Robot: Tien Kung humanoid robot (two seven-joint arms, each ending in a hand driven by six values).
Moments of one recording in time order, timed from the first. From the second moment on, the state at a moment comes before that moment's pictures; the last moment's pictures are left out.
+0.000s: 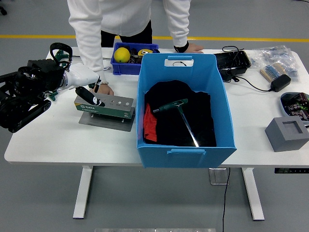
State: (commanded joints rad) left arm -1.09 0.41 -0.23 -0.75 1.96 -0.16 -0.10; right arm 0.16 -0.19 0.45 0.18 0.00 -0.15 -0.17
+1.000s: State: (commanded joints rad) left arm -1.10 0.39 -0.18 -0.72 1.93 -0.17 -0.10; right arm 0.15 -0.19 0.45 0.18 -0.01 -0.16 -0.17
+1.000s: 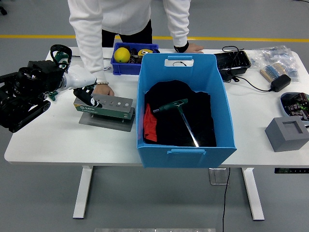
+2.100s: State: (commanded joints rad) left arm -1.07 0.39 -0.25 -0.63 1.97 0.13 -0.27; right arm 0.16 -0.20 0.52 0.18 -0.07 -0.16 -0.18
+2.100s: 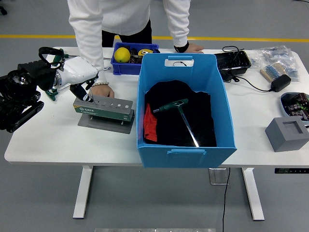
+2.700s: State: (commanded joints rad) left arm -1.04 0.42 -0.45 -0.73 1.89 0.17 -0.33; right arm 0.16 -0.20 0.52 0.18 -0.07 -0.16 -0.18
